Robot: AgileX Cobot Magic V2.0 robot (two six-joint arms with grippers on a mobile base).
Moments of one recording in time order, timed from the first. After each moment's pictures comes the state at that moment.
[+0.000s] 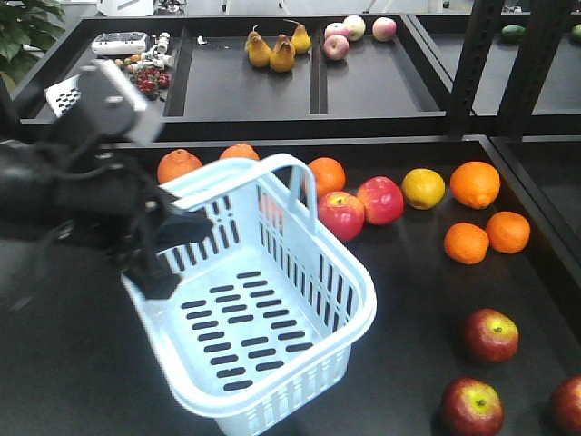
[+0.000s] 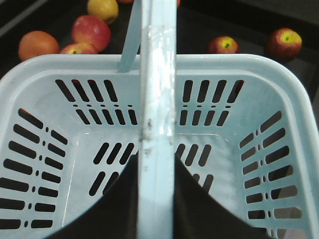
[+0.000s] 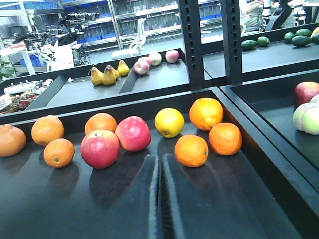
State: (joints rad) left arm -0.43 1.29 -1.16 -0.60 0.80 0.82; right arm -0.02 -0.01 0.03 -0.13 0.14 0.26
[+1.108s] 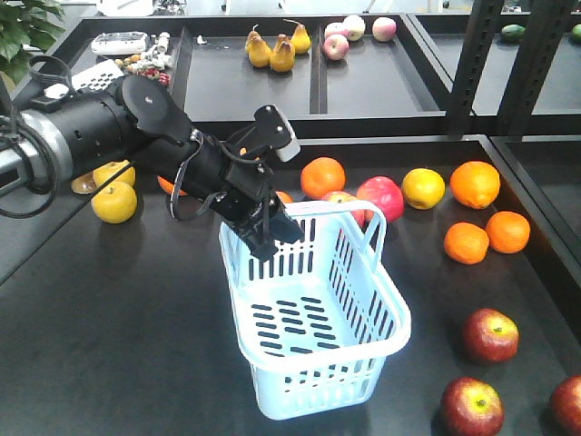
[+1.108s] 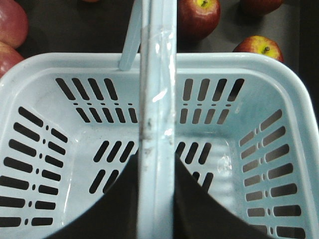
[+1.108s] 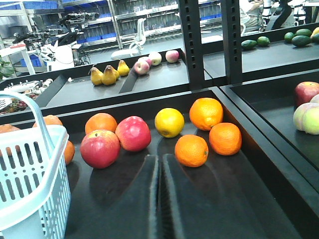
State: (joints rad) left arm -0.43 1.96 -1.66 -0.73 1.01 1.12; right arm -0.02 -0.01 0.03 -0.13 0.14 0.26
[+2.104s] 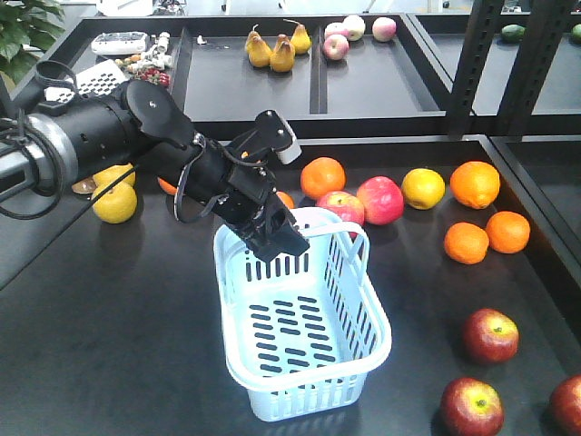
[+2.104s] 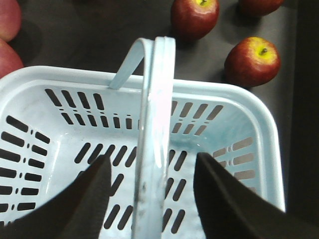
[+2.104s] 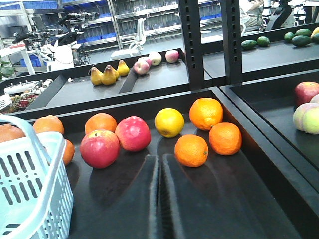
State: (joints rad) left arm -0.43 1.96 -1.66 -0.74 1.02 1.10; right arm -0.02 -0.01 0.03 -0.13 0.14 0.26
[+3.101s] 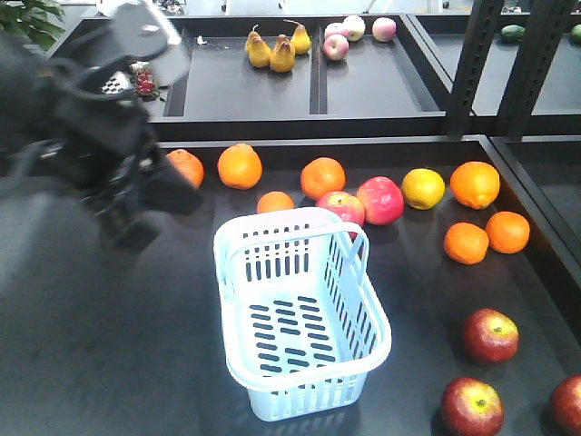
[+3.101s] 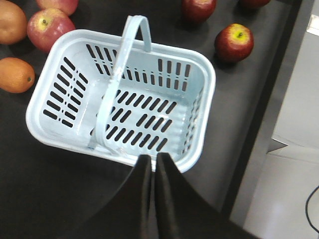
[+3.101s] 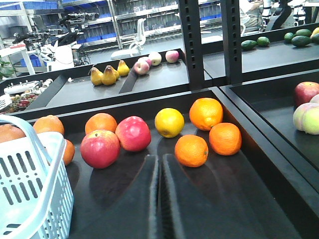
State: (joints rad) left arm -0.43 1.41 -1.54 -0.43 1.25 0.71; right arm -0.02 -0.01 0.03 -0.13 0.14 0.26
